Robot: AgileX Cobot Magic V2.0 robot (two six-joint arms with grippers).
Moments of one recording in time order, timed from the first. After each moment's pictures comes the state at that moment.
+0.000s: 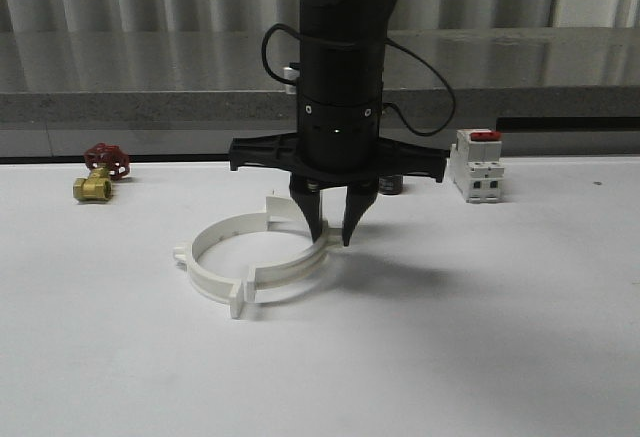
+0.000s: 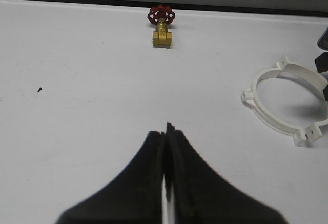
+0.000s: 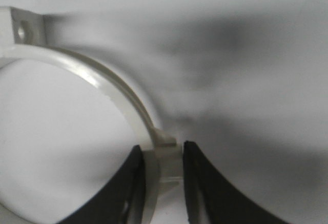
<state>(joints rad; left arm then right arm) -0.10 0.45 -0.44 -0.05 0.59 -0.10 0.66 2.13 -1.66 -0.20 0.89 0.88</state>
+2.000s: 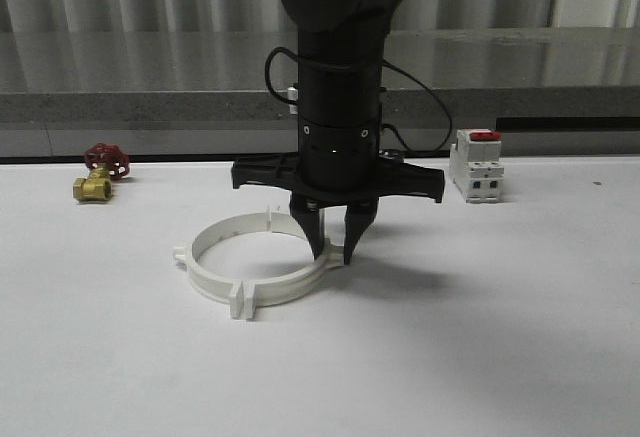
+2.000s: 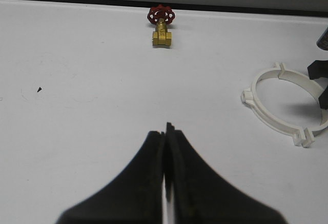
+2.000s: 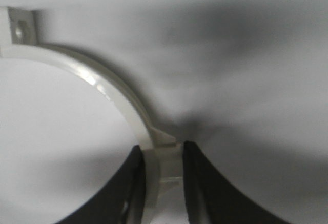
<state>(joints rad) -0.10 0.45 -0.44 -0.05 0.59 -0.10 0.66 2.16 -1.66 -0.19 0.88 0.92</state>
